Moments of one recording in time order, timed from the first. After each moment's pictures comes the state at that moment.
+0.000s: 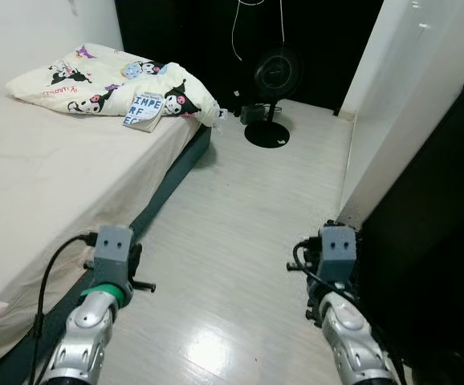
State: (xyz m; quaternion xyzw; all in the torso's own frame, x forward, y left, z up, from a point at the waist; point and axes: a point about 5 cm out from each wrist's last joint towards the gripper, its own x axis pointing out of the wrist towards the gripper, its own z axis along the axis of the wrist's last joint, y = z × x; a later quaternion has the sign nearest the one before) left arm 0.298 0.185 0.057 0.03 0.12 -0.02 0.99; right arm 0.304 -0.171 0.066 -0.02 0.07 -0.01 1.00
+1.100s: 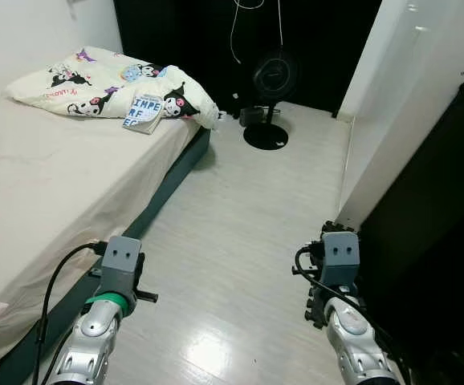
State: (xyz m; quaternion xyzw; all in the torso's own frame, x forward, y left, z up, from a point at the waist) left arm 0.298 0.182 0.054 0.07 0.10 -0.02 0.99; right arm 0.308 -0.177 0.072 -0.04 0.02 -0.02 1.00
